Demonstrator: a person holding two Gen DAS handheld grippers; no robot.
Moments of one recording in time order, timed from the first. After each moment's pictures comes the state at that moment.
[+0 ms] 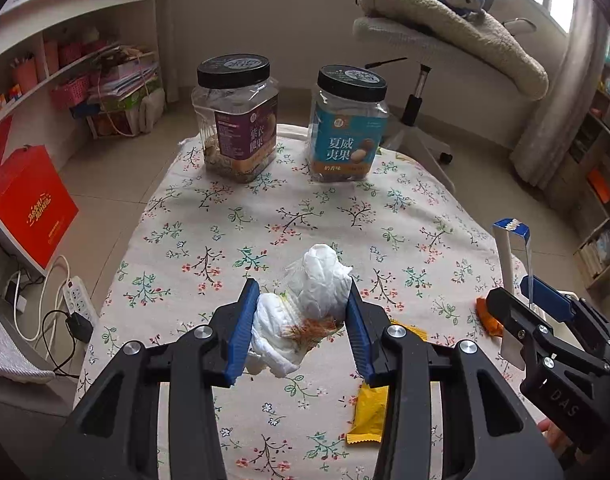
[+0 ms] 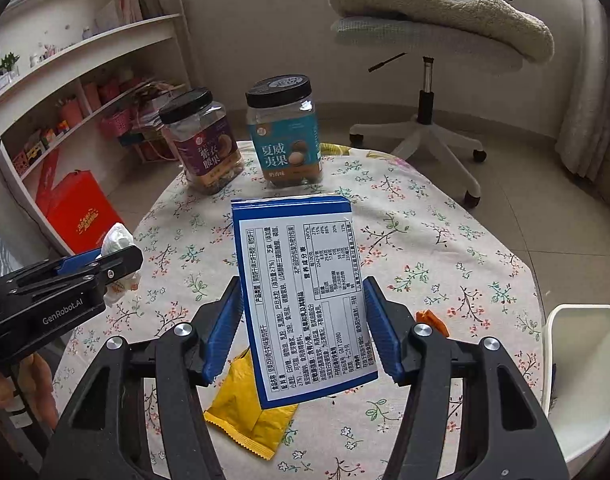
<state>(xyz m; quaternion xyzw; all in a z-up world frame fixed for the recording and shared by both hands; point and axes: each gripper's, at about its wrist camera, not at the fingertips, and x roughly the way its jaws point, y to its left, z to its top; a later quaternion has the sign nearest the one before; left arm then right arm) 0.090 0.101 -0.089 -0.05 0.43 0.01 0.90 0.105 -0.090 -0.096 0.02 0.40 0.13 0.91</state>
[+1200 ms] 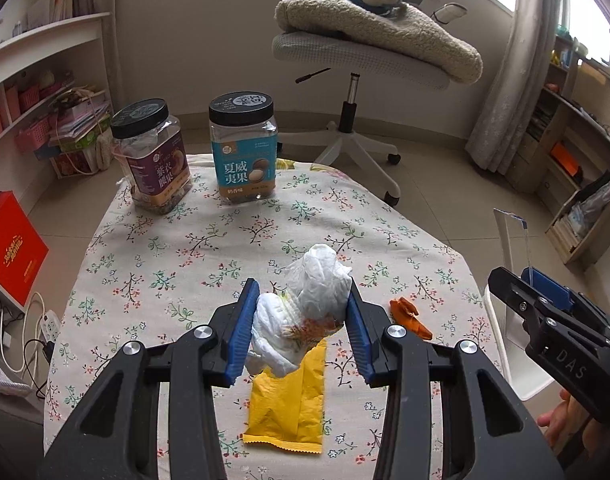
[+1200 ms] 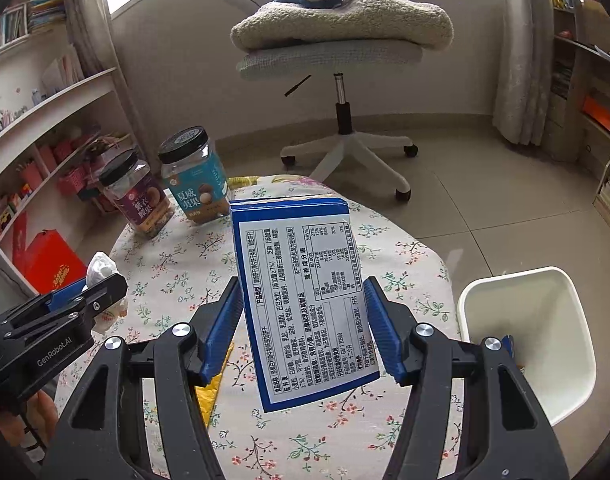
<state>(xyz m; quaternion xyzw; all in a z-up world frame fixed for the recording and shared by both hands) 0.079 -0.003 -0.066 -0.02 0.40 -0.06 0.92 0.077 -0.202 -0.072 0.08 0.37 0.03 0.93</state>
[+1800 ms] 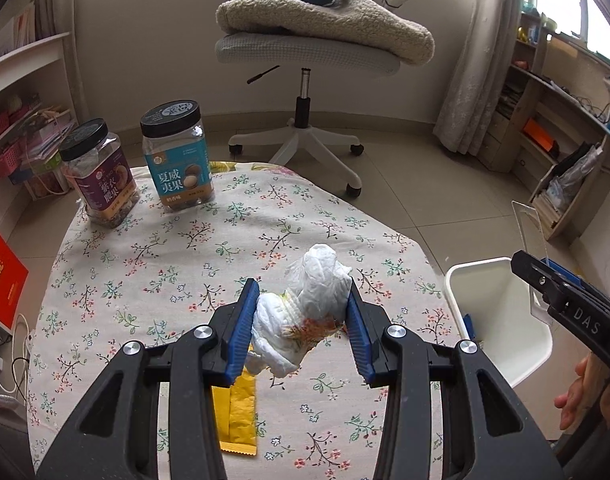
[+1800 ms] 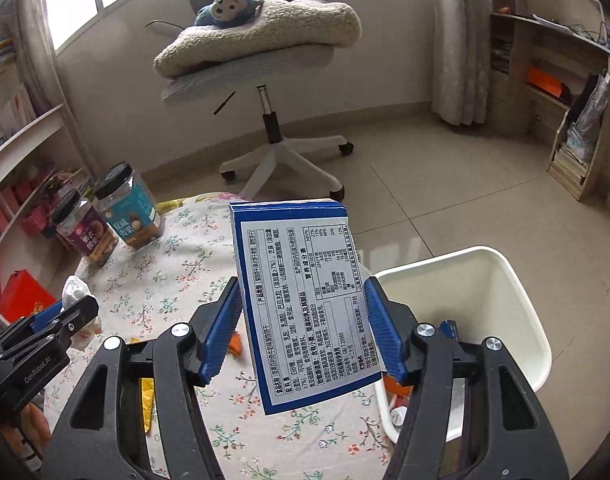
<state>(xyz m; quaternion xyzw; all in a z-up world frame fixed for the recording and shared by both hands) 0.072 -0.074 -0.067 0.01 0.40 -0.11 0.91 0.052 -0.299 -0.073 0.12 0.37 -0.06 0.92</state>
